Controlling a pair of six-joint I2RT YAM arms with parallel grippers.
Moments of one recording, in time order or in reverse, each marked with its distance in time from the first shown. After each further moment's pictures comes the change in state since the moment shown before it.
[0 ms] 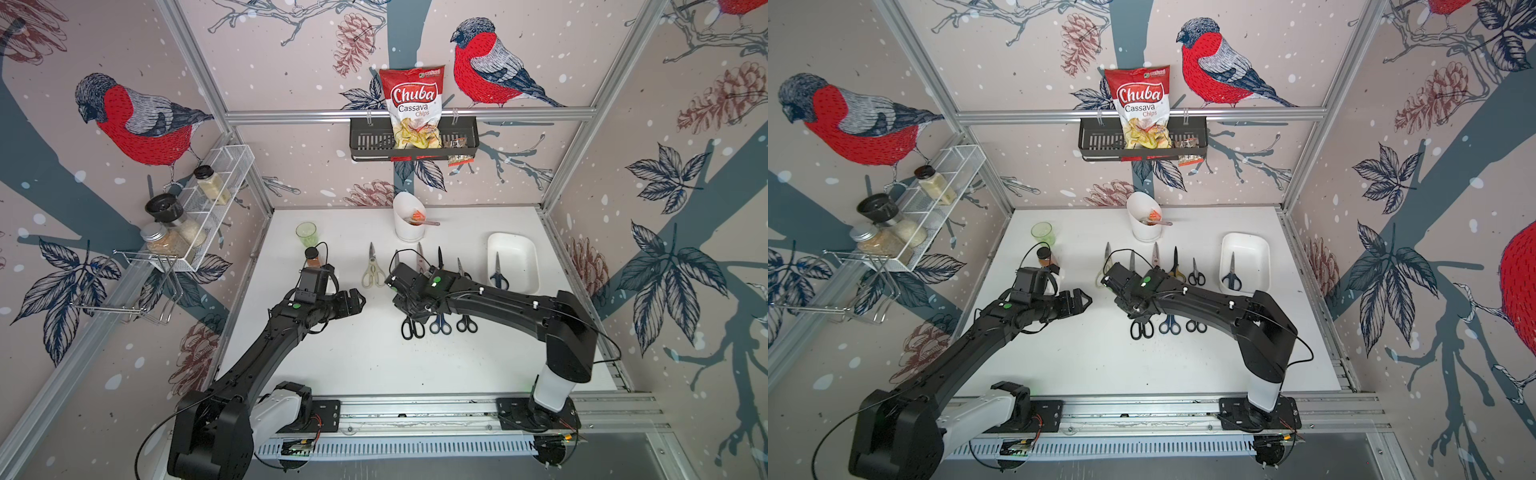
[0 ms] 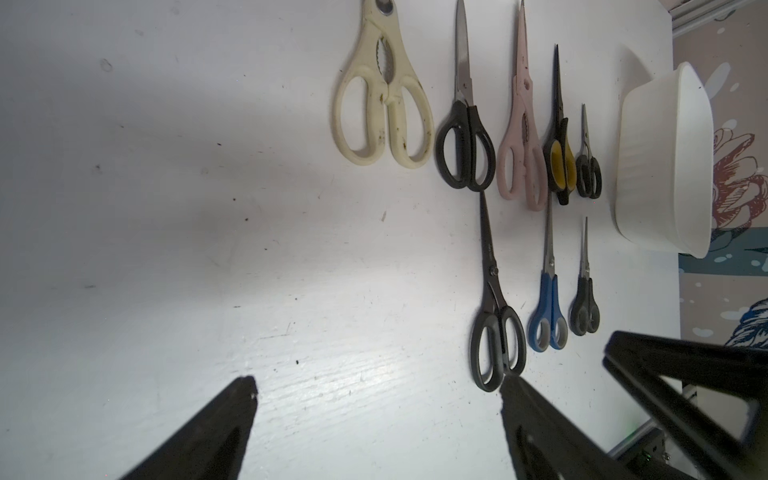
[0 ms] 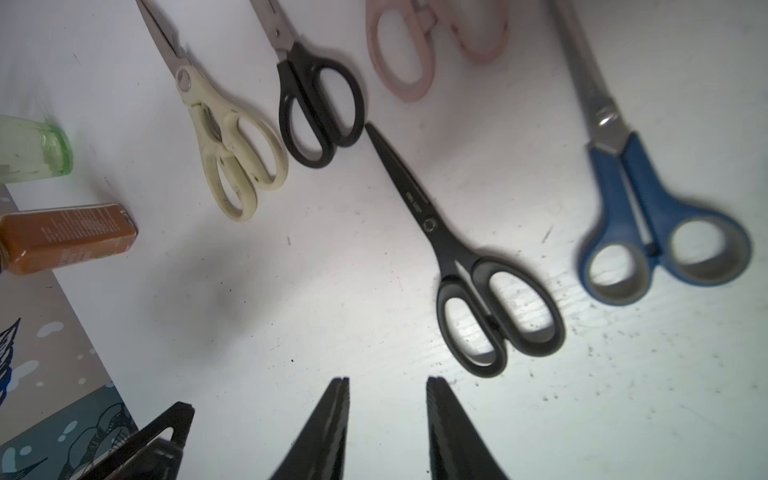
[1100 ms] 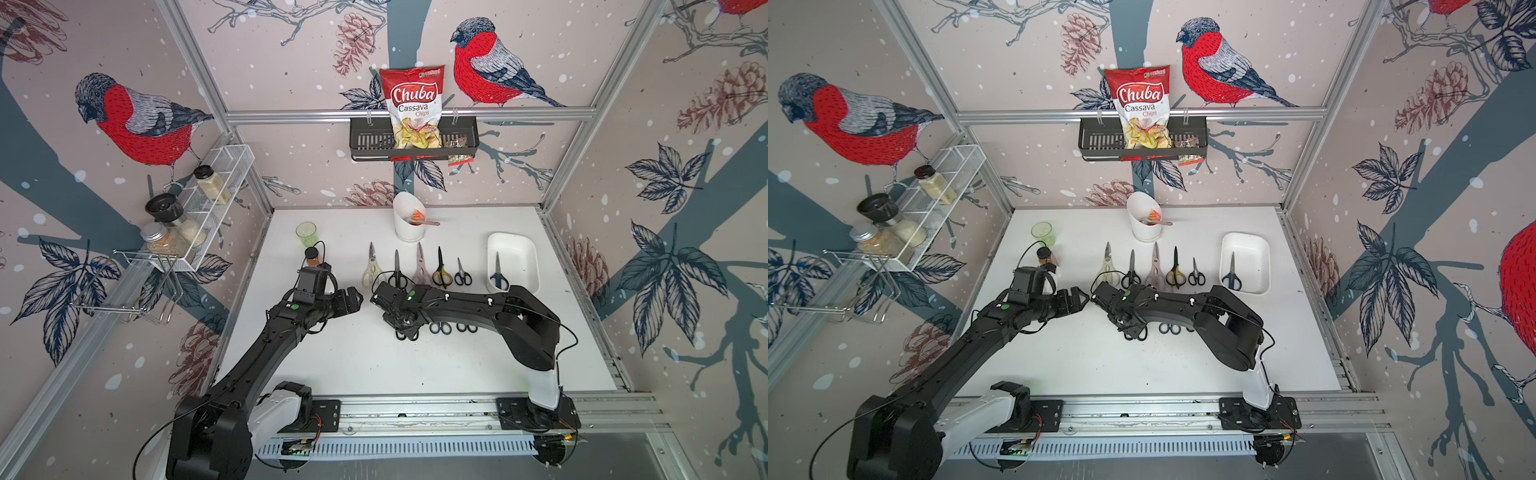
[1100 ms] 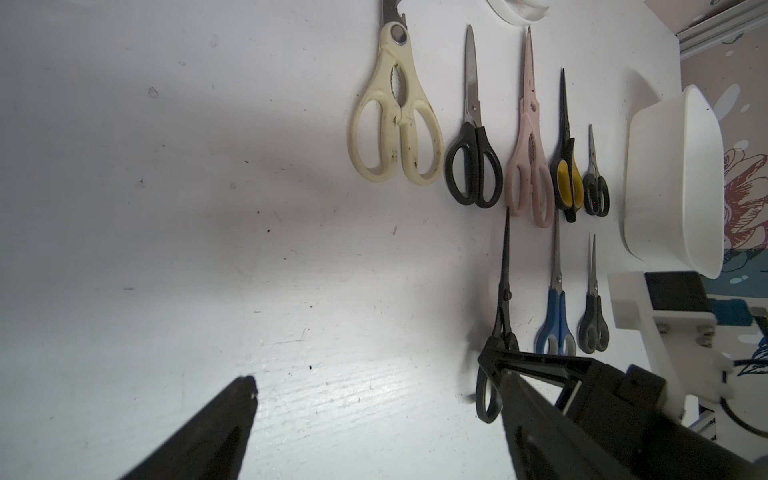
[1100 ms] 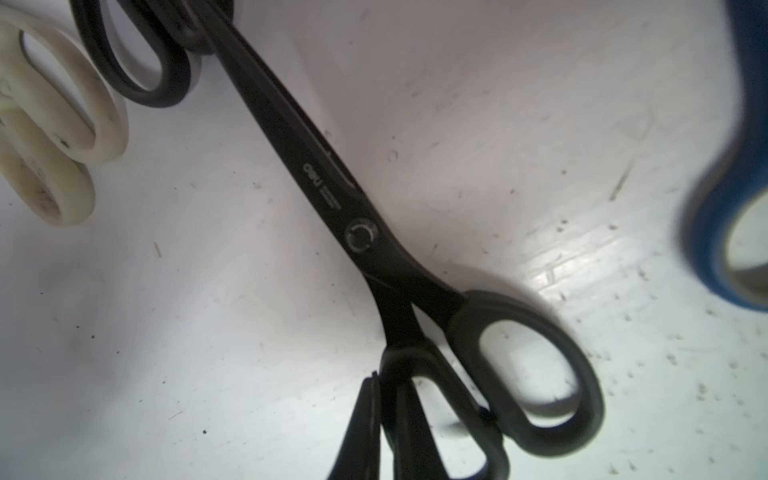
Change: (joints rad) left arm 0.005 -0.036 0.004 -0.005 -0.061 -0.009; right arm 0.080 0.253 0.018 0.083 -0.036 0.146
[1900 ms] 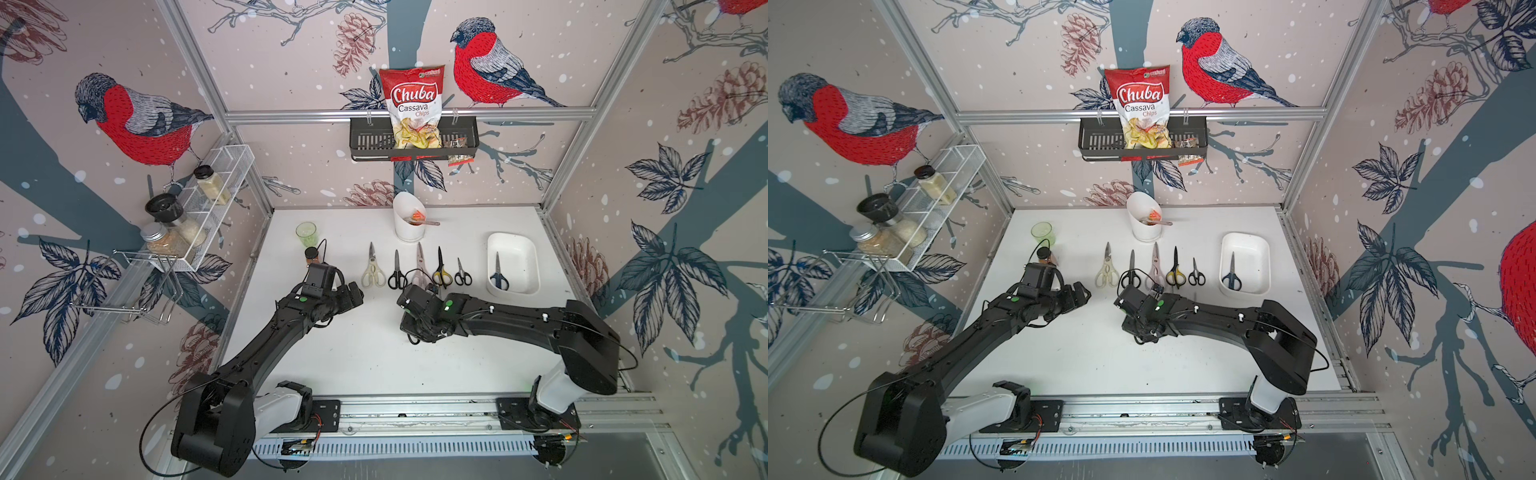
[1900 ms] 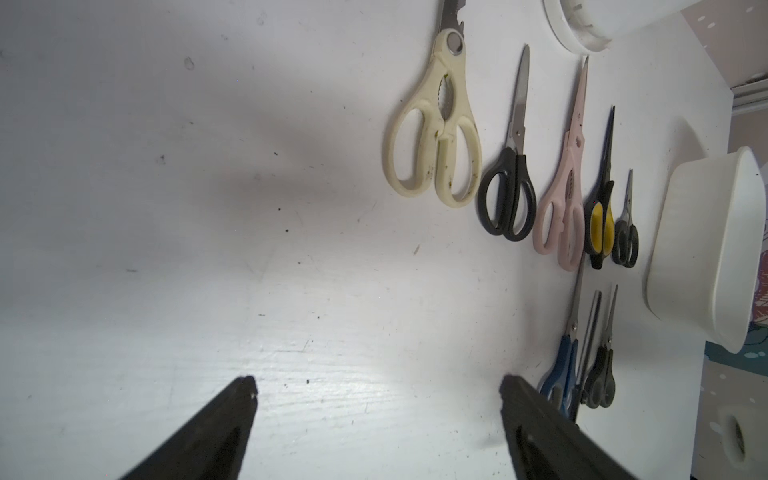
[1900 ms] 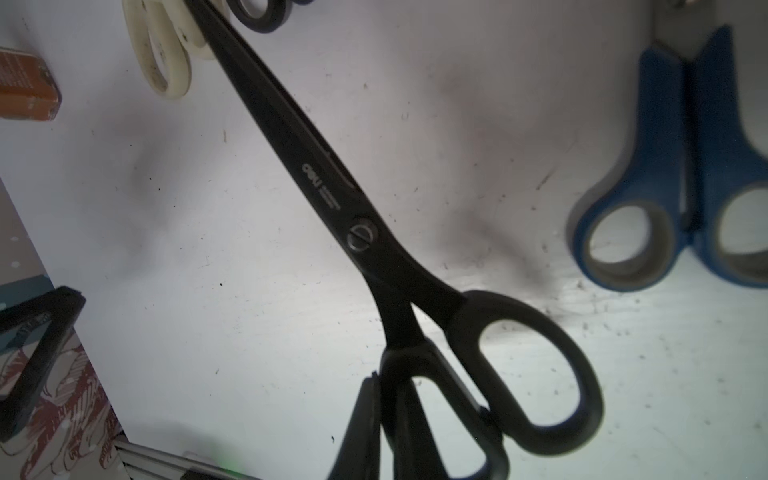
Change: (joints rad) left arm -0.036 0.098 0.041 0.002 -0.081 -0.151; right arm 0.005 -0.309 -0.298 0.182 -0.089 -0.214
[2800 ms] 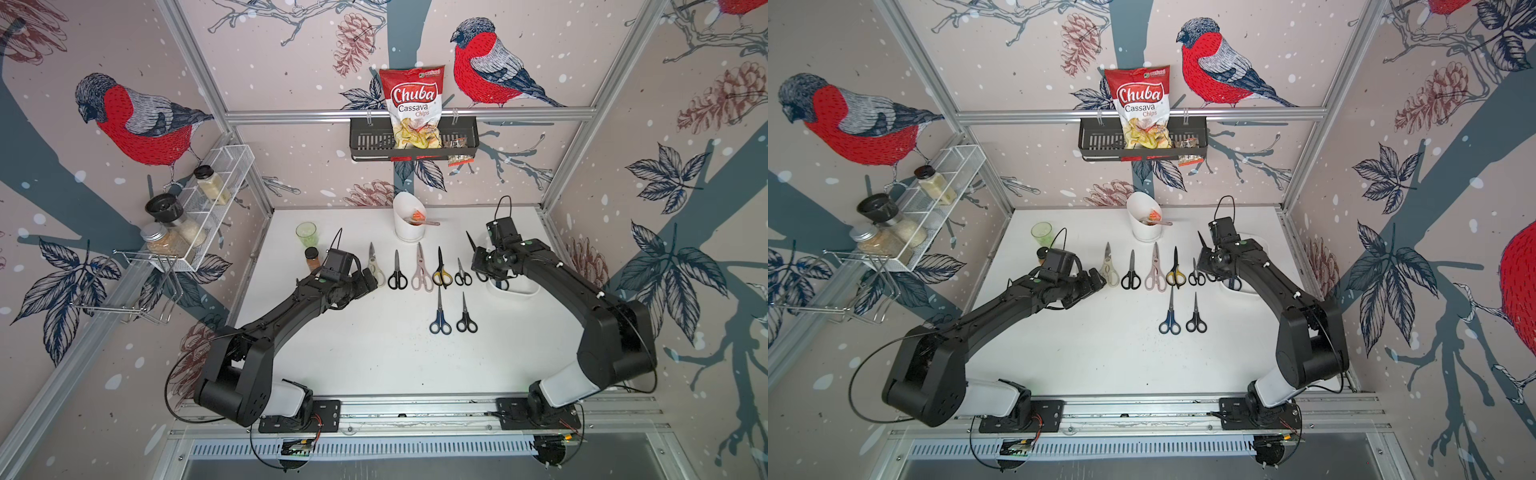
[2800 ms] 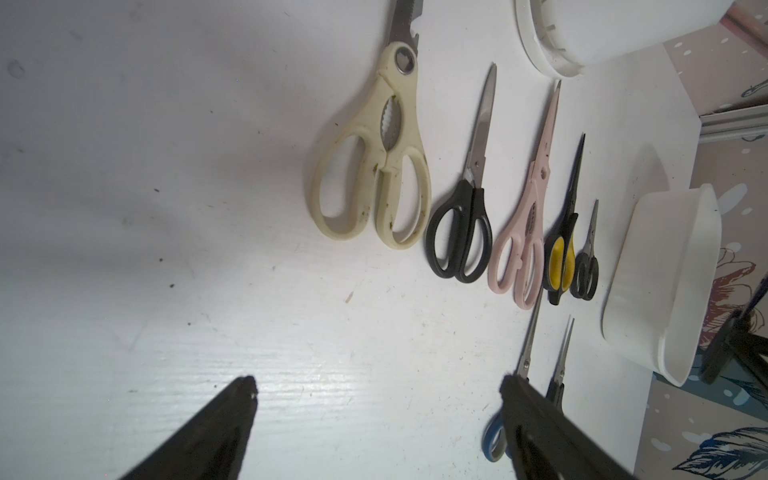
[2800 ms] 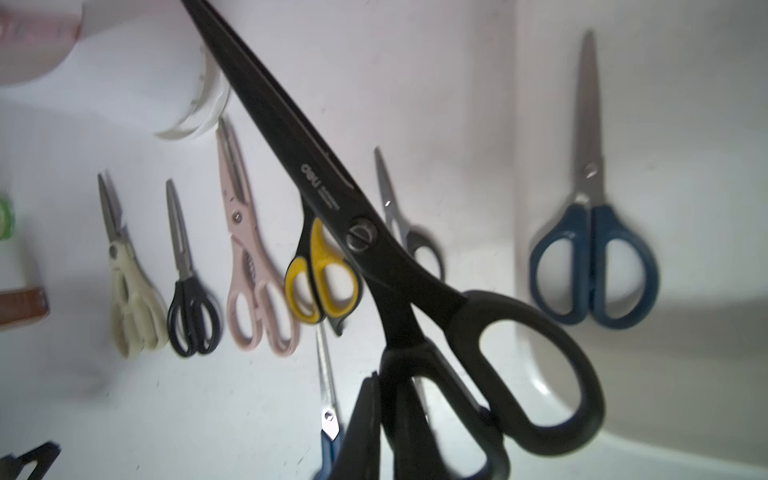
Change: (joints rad) left arm -0.107 0.219 0.137 0.103 -0.019 -0.170; right arm -0.759 -0.147 0.071 -0.146 -0.163 -0.856
